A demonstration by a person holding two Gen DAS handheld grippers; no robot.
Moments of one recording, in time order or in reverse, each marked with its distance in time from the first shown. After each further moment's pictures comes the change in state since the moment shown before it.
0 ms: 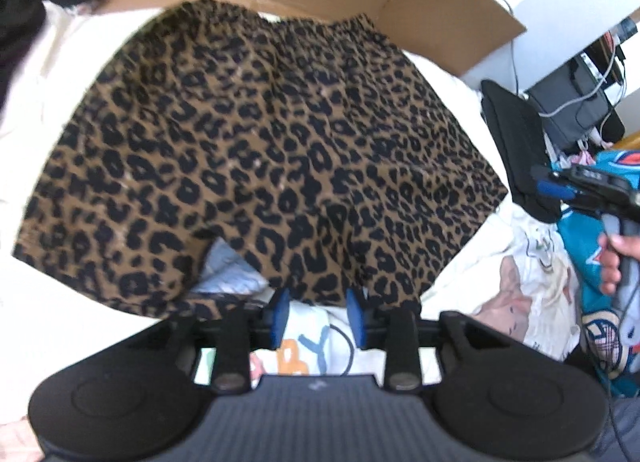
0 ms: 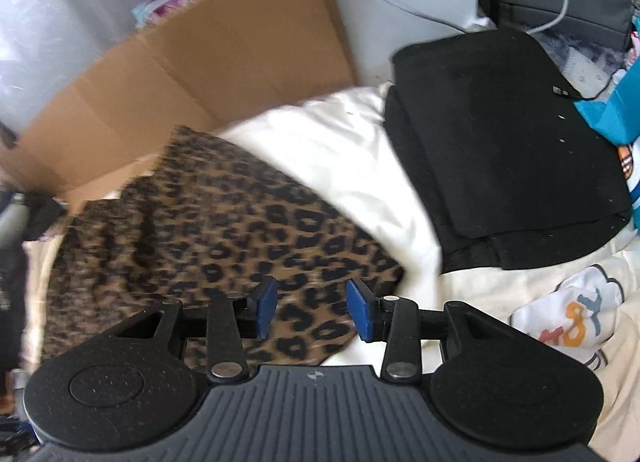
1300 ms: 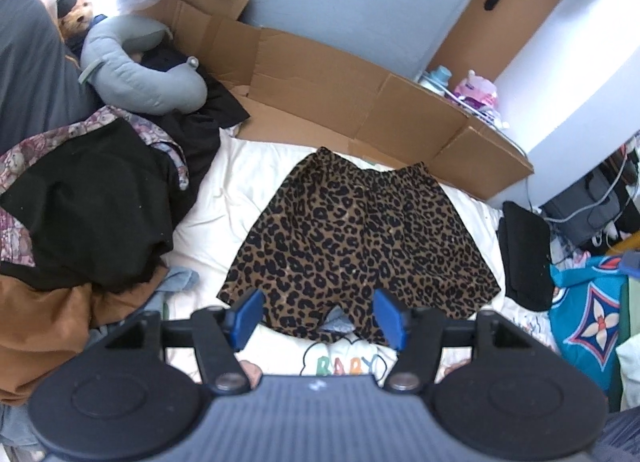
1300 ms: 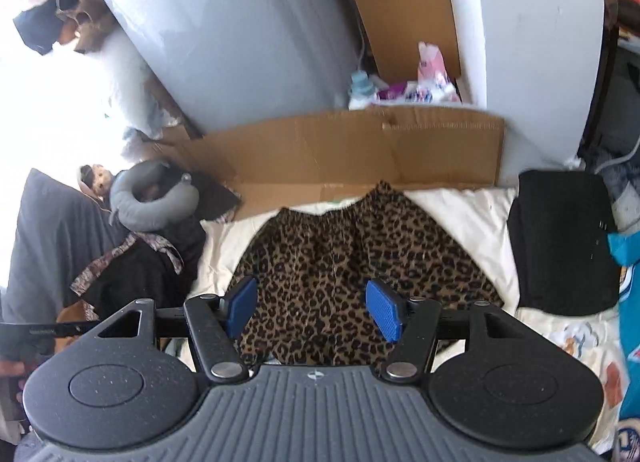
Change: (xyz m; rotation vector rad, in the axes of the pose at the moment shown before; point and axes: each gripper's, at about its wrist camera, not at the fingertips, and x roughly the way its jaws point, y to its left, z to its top) left arm -0.262 0.037 0.035 -0.125 -0.188 0.146; right arm -0.249 0.190 0.040 -0.208 0.017 0.186
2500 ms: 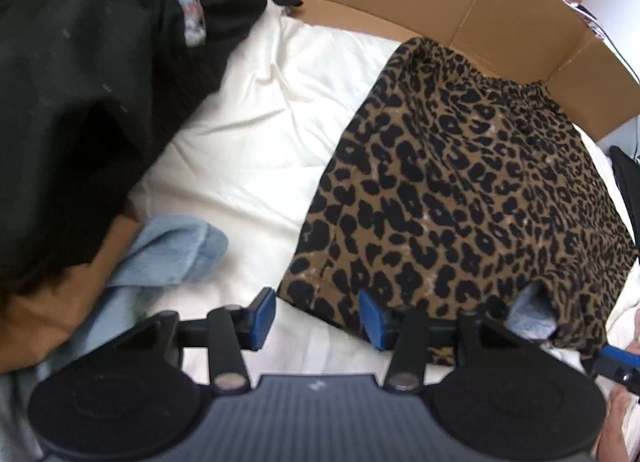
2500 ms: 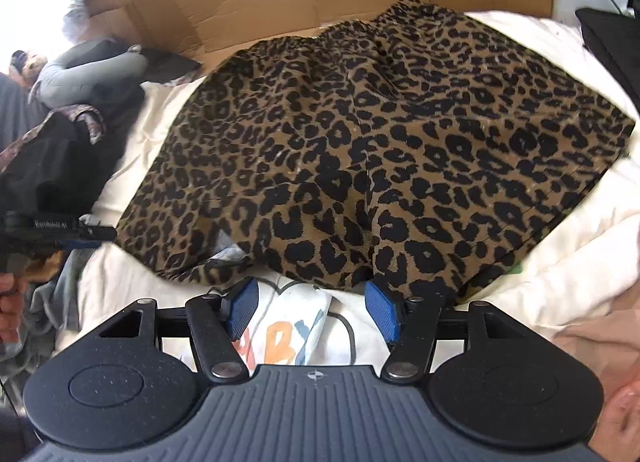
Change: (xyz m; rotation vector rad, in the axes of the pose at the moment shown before) left arm 0.276 0.111 -0.070 0.054 0.067 0.076; right arm 0.294 0.020 -0.237 0.033 0.083 -0.056
